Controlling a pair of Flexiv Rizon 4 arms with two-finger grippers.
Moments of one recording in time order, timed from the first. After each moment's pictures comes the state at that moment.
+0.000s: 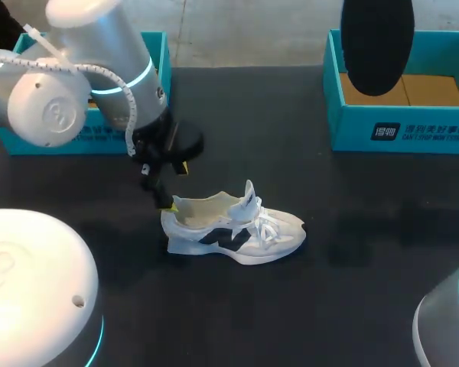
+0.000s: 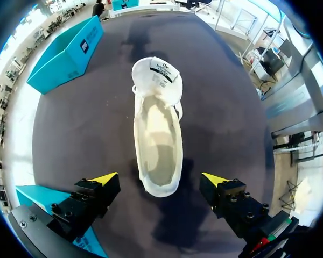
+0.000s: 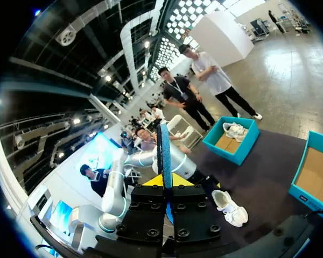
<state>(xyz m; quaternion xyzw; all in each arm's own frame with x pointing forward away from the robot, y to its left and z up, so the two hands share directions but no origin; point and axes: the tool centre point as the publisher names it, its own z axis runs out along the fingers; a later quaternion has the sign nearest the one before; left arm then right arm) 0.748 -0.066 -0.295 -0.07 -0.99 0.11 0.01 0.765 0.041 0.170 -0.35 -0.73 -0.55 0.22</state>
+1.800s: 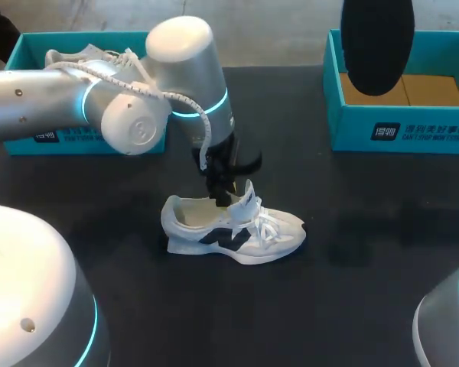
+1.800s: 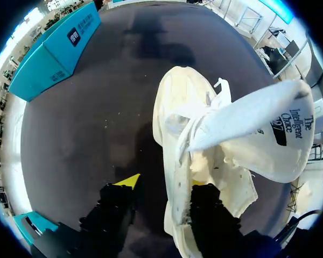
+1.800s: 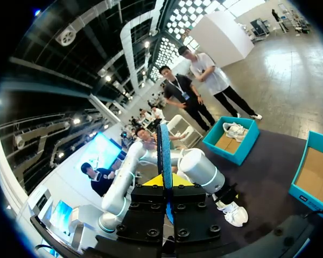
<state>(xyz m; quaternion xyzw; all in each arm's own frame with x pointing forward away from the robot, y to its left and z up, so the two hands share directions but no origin) 0.787 -0.161 -0.379 -0.07 -0.99 0.09 0.01 0.765 0.041 0.170 -0.35 -0.73 -0.55 0.22</state>
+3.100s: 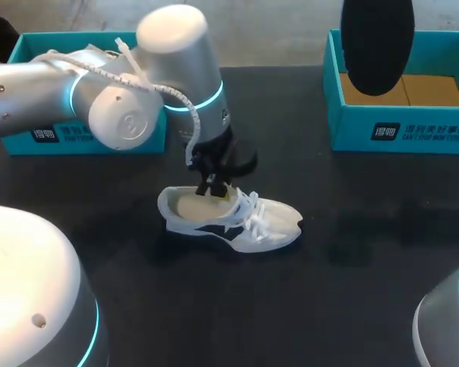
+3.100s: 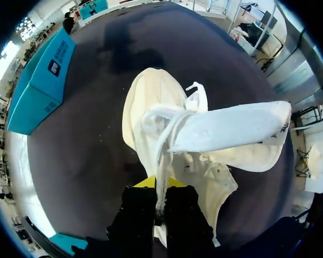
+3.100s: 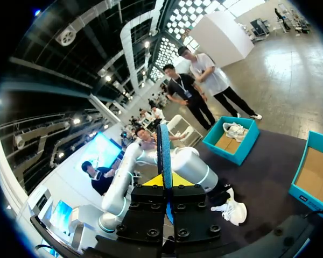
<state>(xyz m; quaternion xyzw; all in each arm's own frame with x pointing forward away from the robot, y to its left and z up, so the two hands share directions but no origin) 0.774 -0.152 -0.348 -0.20 -0.98 0.09 0.00 0.765 0.041 0.170 -0.35 -0.73 -0.55 0.22</state>
